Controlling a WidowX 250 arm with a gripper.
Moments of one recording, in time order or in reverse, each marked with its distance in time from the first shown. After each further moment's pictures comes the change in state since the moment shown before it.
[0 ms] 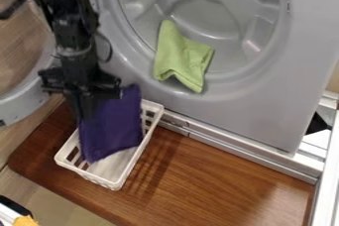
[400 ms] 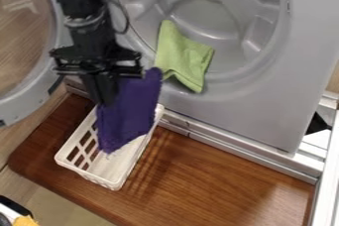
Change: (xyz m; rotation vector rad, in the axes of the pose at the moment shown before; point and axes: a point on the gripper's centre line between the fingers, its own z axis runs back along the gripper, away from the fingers) arm -0.019 -0.041 0.052 -0.138 -0.002 -0.038
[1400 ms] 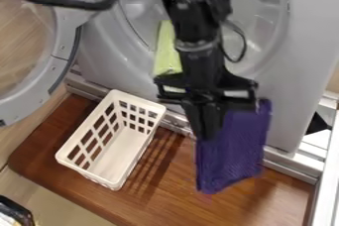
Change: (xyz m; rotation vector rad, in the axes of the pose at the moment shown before) arm -0.029 -0.123 -0.016 -0.135 0.077 -0.180
